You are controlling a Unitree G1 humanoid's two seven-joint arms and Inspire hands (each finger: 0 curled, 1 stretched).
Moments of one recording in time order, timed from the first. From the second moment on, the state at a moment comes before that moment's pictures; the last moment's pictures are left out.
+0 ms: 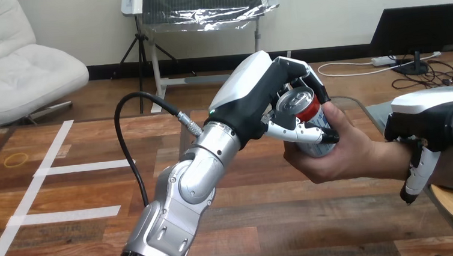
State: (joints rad) left arm -0.52 0.06 -0.34 0.24 0.48 -0.07 -0.15; right arm -0.47 -0.90 0.27 0.06 -0.72 0.16 0.87
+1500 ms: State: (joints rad) left arm -0.52 0.06 -0.36 0.24 0.49 -0.06 -0.15; right arm -0.47 -0.90 0.28 0.06 -0.74 0.11 0.88
